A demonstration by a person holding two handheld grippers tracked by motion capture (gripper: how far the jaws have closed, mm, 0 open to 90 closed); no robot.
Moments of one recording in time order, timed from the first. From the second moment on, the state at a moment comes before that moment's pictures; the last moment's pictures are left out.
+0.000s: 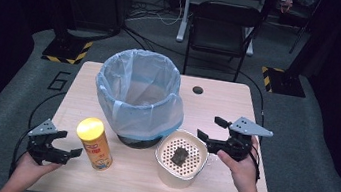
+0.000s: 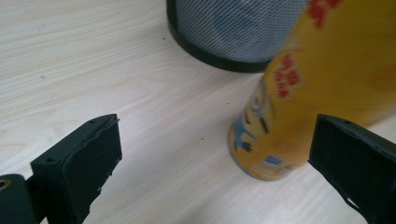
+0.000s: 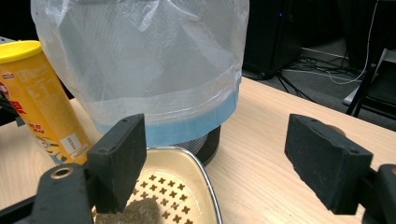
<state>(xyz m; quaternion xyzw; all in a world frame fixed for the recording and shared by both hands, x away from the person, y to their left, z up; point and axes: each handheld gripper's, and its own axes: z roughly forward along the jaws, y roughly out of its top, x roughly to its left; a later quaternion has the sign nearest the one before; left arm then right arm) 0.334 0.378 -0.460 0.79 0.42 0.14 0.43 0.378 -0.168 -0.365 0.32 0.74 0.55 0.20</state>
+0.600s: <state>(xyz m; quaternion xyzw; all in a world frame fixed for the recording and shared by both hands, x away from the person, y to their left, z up) 0.327 0.336 -0.450 0.80 0.37 0.11 0.47 0.376 -0.175 -0.379 0.34 0.75 0.54 0.20</state>
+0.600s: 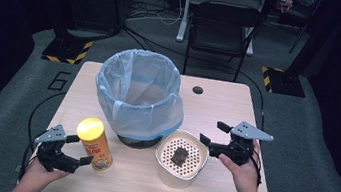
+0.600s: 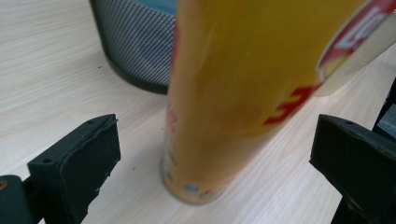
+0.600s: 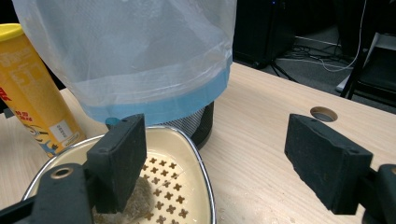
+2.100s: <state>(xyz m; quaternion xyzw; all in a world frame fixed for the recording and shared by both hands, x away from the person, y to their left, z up) 0.328 0.321 -0.469 0.79 0.34 0.19 0.48 0.380 -0.190 -0.396 0.37 0.74 0.53 0.20</state>
